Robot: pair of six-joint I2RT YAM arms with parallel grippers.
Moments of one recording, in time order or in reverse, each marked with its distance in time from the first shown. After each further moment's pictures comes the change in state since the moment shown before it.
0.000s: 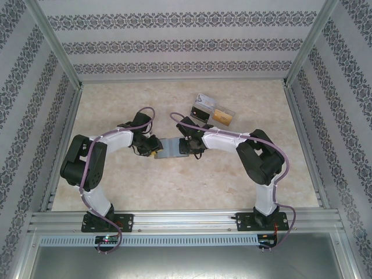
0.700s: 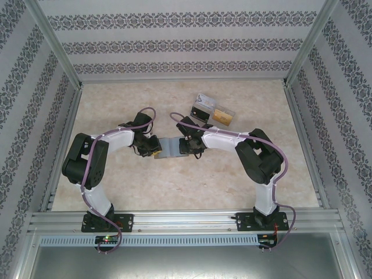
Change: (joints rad) left arm -0.001 0.021 0.010 -0.006 0.000 0.011; right arm -0.006 -0.003 0.008 0.000 -0.012 -0.008
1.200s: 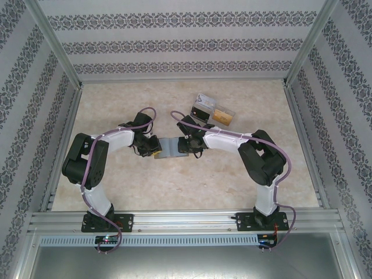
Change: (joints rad) left arm 0.000 0.000 0.000 0.000 0.000 0.012; right arm 0.000 -0.011 -0.013 0.032 -0.032 0.005
